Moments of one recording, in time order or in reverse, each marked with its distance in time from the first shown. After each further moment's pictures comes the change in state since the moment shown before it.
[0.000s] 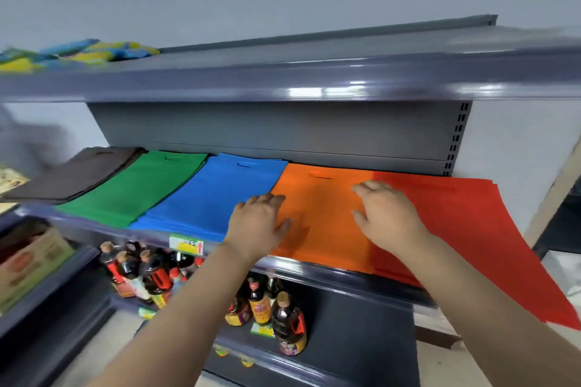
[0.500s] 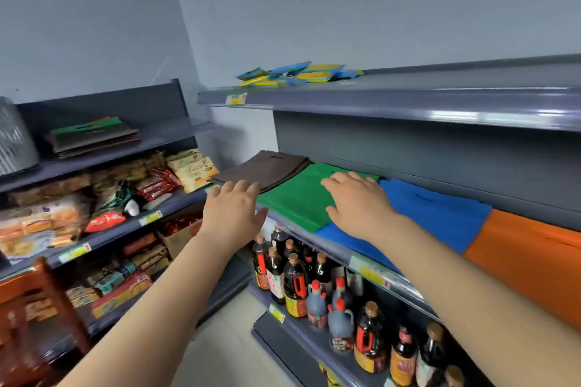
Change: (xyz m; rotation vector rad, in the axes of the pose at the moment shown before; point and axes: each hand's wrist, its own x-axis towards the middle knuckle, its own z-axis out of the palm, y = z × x) left_hand -0.140 -0.307 -0.103 0.372 0.138 -0.512; right_hand 0.120 -0.355 0.005 0.044 0.026 -0.557
